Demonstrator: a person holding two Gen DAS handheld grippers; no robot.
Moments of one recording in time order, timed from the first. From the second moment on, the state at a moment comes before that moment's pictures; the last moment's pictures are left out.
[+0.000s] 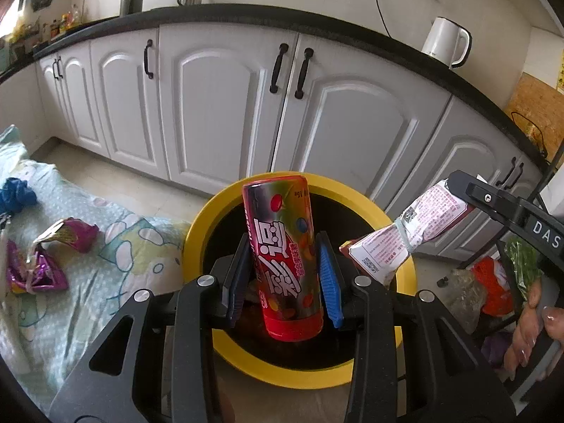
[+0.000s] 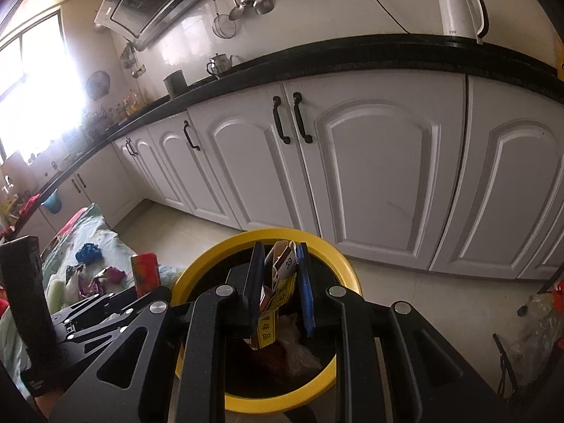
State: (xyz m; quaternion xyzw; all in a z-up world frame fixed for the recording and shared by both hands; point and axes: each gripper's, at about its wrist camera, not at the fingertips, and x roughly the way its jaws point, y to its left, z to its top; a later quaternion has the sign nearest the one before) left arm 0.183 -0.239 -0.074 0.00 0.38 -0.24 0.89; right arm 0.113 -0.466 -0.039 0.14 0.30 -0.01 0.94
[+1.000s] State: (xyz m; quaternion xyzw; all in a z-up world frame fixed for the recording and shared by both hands) left arm 0.167 -0.167 -0.046 -0.03 0.36 -0.15 0.92; right arm 0.102 -0.431 -0.023 0.10 0.28 0.01 0.95
